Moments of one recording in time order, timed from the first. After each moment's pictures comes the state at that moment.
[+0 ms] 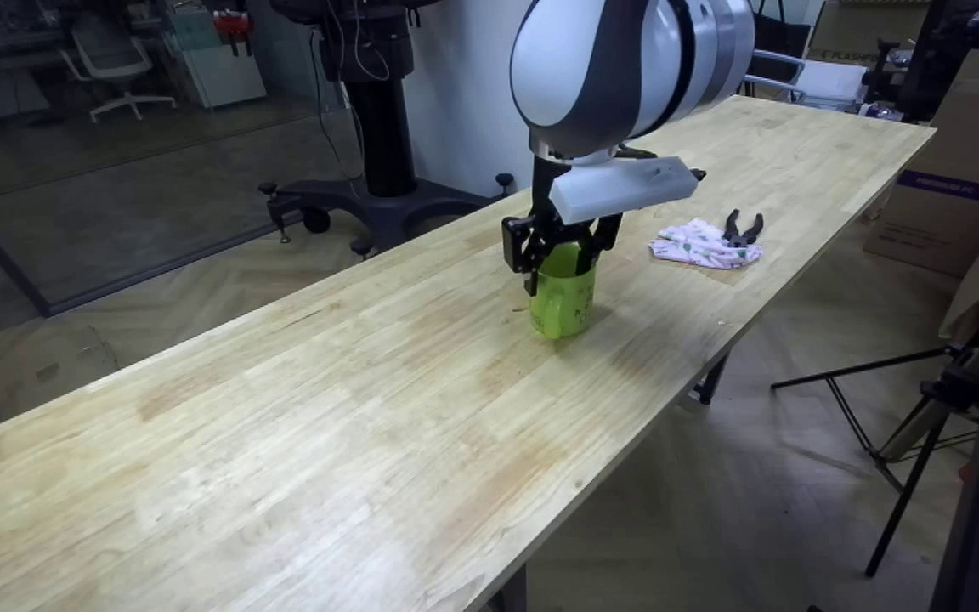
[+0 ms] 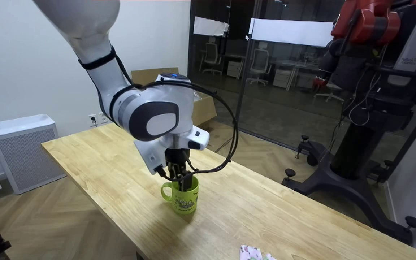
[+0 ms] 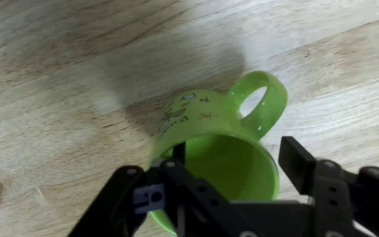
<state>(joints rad) 0.04 0.55 -0.07 -2.19 0.14 2.82 0.22</state>
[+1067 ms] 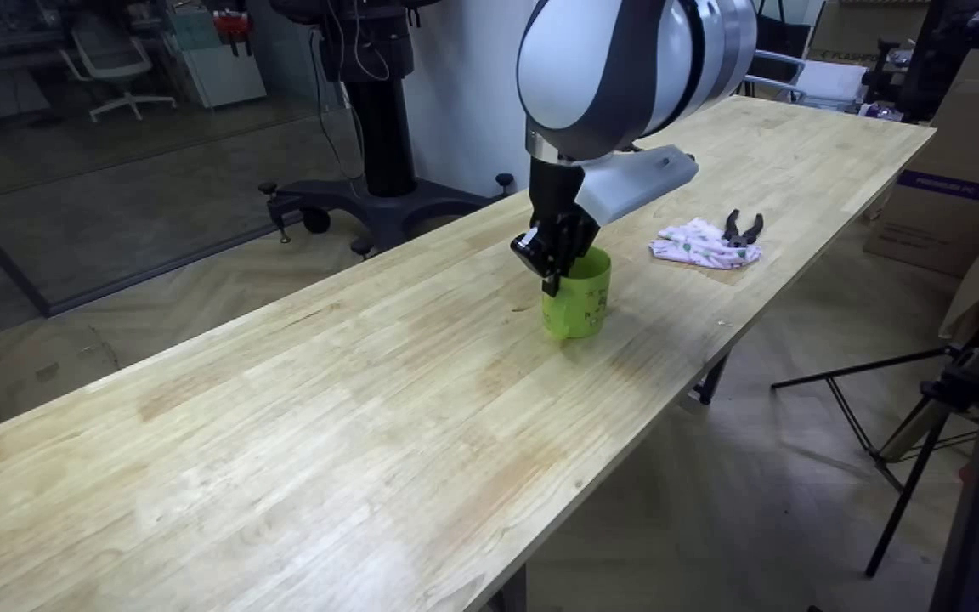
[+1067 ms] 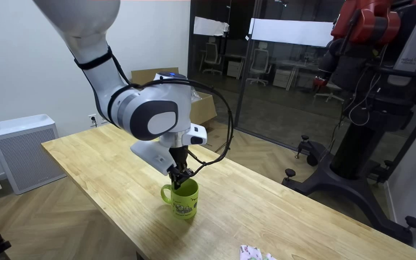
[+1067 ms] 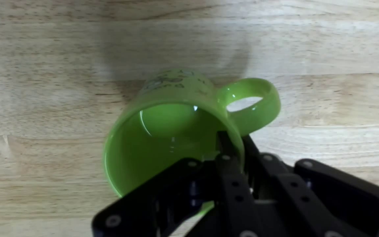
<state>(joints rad) 0.00 0.54 -0.03 -2.19 0.06 2.82 -0.01</state>
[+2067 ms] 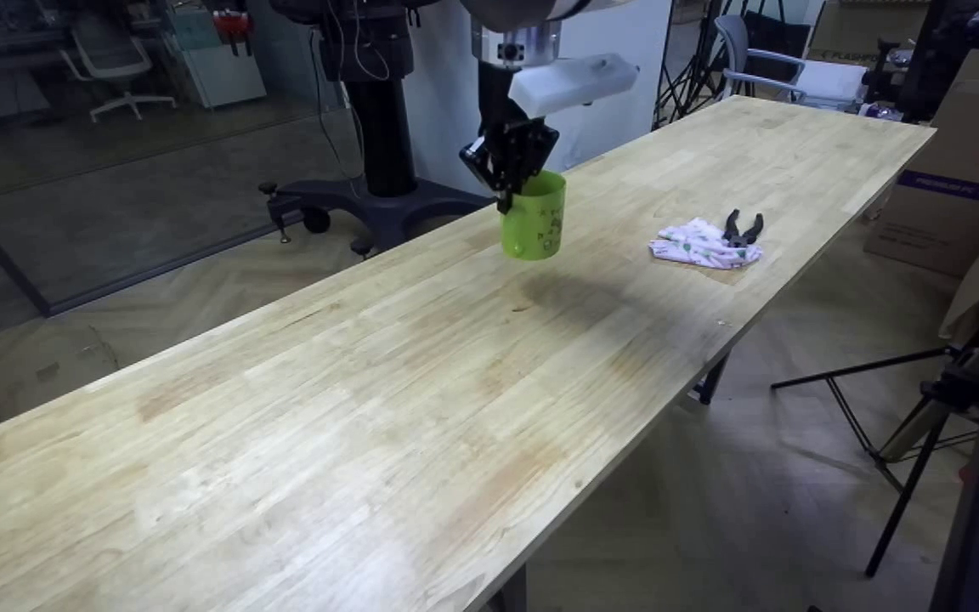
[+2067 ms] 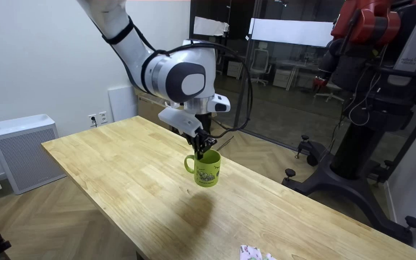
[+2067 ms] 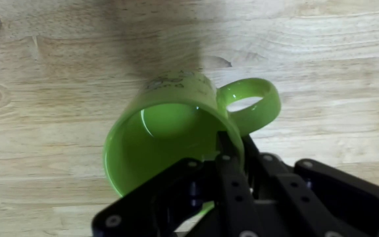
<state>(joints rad) 0.00 0.56 -0.06 -1.90 0.04 2.57 0.04</state>
